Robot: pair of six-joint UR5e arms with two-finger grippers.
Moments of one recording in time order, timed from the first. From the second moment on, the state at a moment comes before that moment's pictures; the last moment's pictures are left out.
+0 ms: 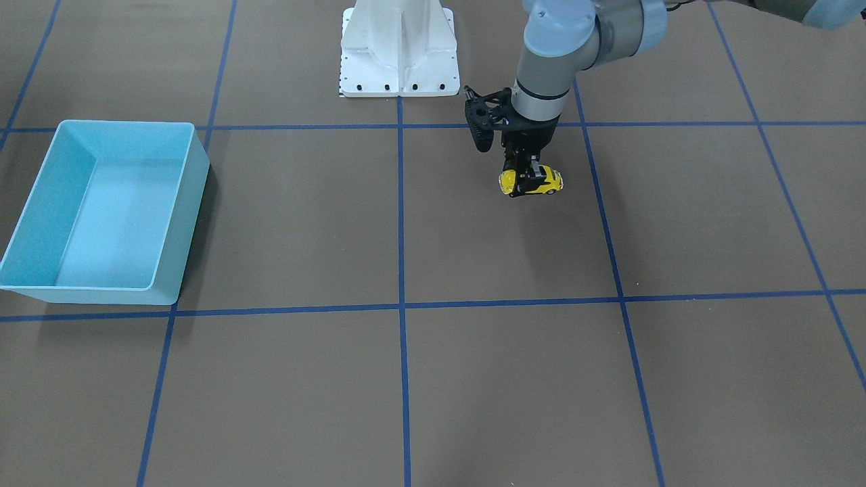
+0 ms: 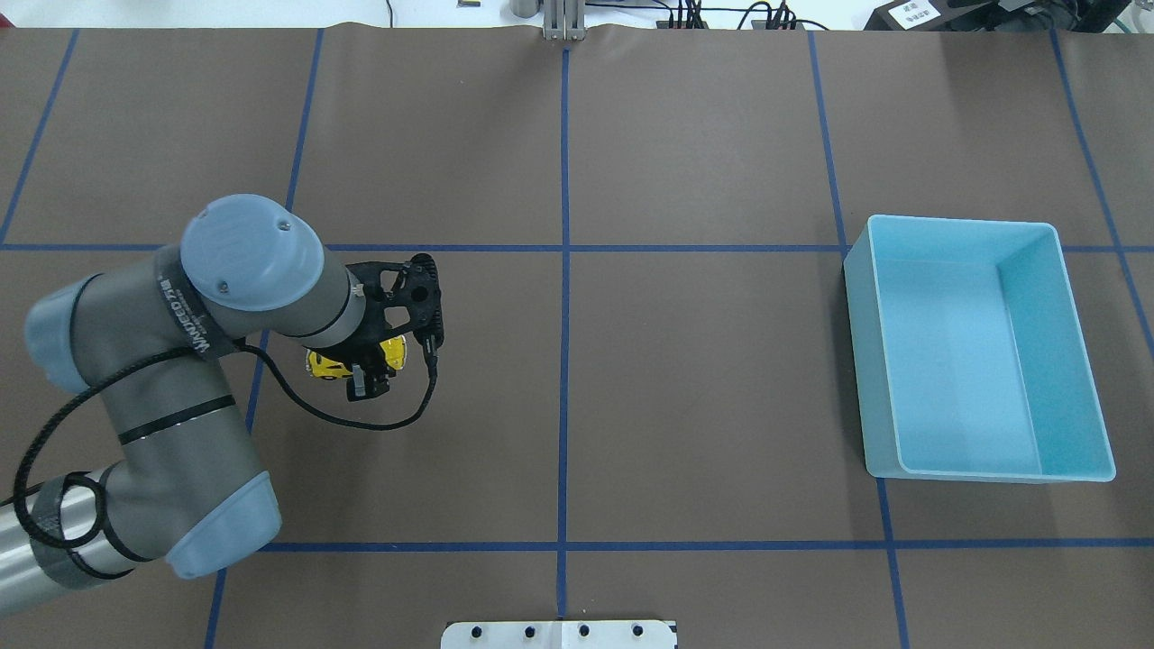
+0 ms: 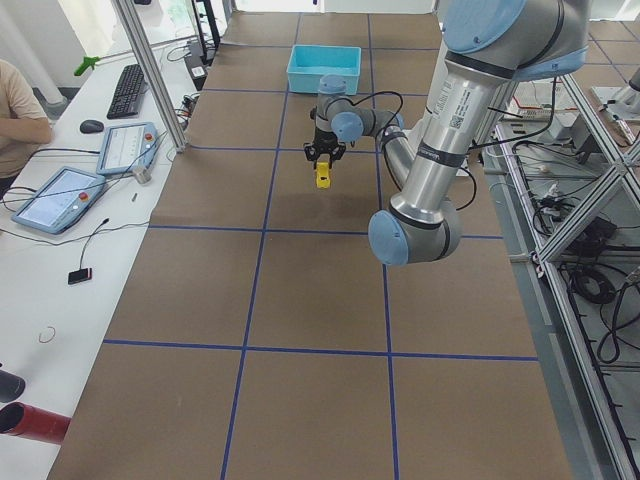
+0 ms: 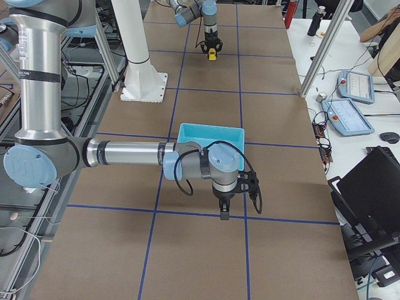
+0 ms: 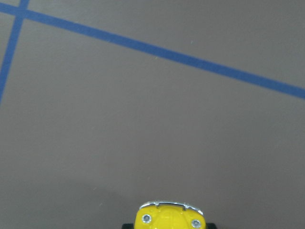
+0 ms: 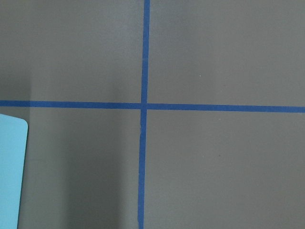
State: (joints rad) left arm -0.57 -2.00 -1.94 -1.54 -1.88 0.27; right arm 1.60 -1.64 1.67 -1.50 2.32 0.04
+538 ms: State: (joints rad) left arm -0.59 -1.81 -1.95 -1.76 -1.91 0.31; right arm 1.61 -1.64 1.67 -1.50 2.32 0.04
